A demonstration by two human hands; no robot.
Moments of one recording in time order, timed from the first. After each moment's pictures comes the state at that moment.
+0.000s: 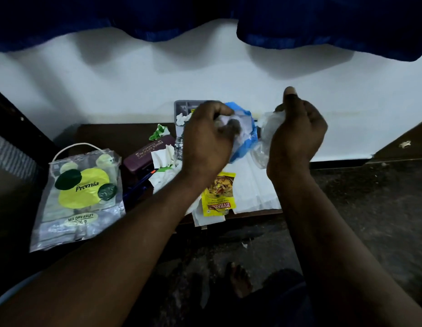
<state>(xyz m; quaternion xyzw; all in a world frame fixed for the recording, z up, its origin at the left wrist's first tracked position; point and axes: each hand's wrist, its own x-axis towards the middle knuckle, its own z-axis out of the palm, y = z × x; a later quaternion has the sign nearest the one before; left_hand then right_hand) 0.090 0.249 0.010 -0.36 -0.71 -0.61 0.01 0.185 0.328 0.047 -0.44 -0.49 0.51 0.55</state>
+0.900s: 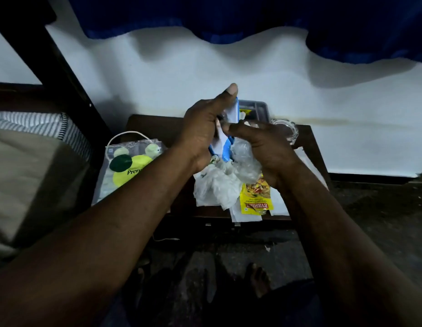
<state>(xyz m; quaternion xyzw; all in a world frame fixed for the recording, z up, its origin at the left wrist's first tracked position) 0.020 0.181 0.046 -0.05 -0.54 -0.75 -0.38 0.121 0.268 0.026 -0.31 -0.64 0.68 0.17</state>
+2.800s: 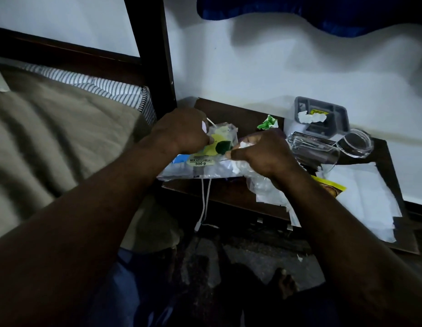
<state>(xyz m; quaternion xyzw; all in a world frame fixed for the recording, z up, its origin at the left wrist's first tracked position) -0.101 0.027 -0.002 -0.32 -0.93 -0.13 -0.12 0.038 0.174 -0.009 -0.32 -0.84 0.43 0.02</state>
